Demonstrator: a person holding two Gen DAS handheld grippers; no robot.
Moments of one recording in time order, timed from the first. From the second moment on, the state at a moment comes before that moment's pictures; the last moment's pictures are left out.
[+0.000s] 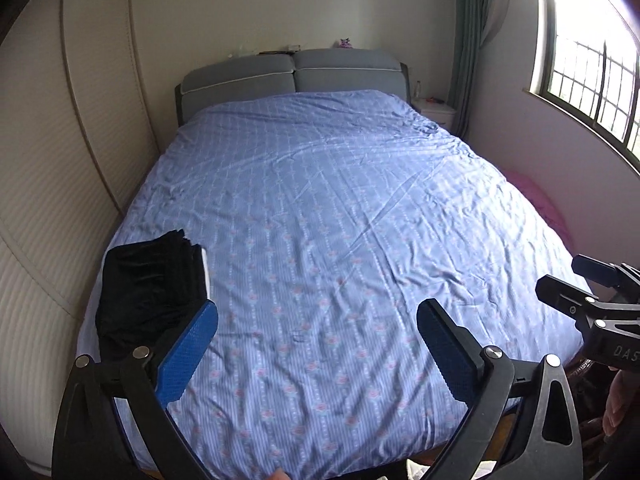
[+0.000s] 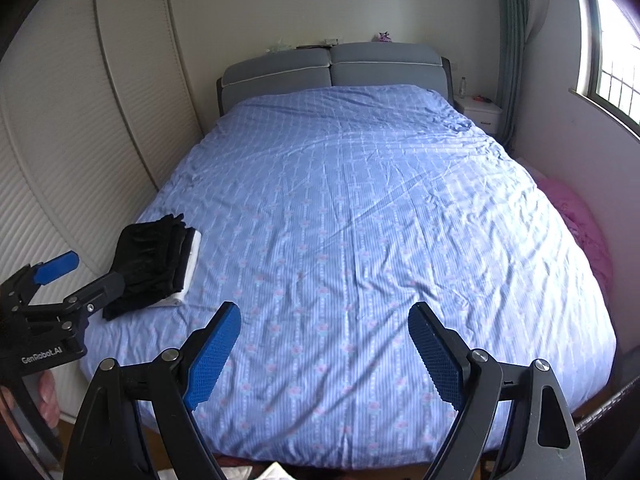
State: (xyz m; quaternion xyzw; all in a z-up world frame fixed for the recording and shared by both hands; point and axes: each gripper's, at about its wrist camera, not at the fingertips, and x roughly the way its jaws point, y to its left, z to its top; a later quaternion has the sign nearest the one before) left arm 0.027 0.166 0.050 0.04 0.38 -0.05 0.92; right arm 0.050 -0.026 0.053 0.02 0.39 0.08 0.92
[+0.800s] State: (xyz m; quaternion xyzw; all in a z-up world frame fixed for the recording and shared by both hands) left arm 0.016 0.148 0.063 0.01 0.37 -0.04 0.93; right arm 0.045 -0.044 0.071 0.01 0.36 0.09 0.93
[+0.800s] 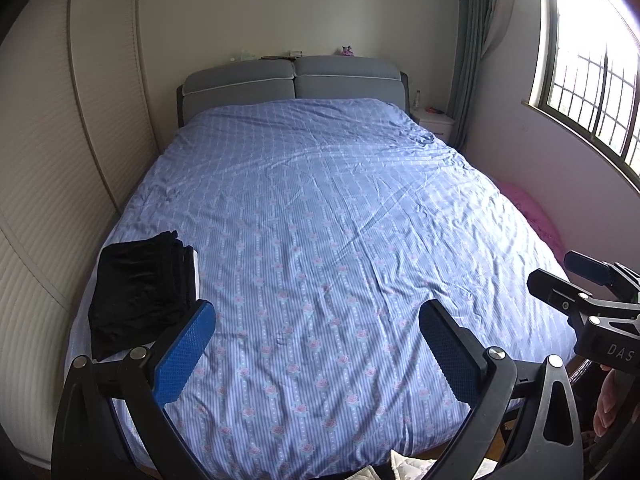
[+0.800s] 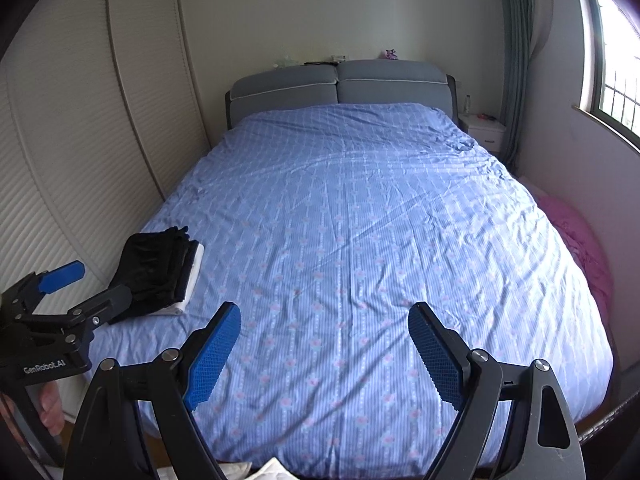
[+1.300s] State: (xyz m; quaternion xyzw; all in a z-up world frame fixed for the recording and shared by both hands) left arm 0.014 0.145 0.065 0.02 0.36 -0.04 0.93; right arm 0.045 -0.044 0.069 0.02 0.37 0.09 0.93
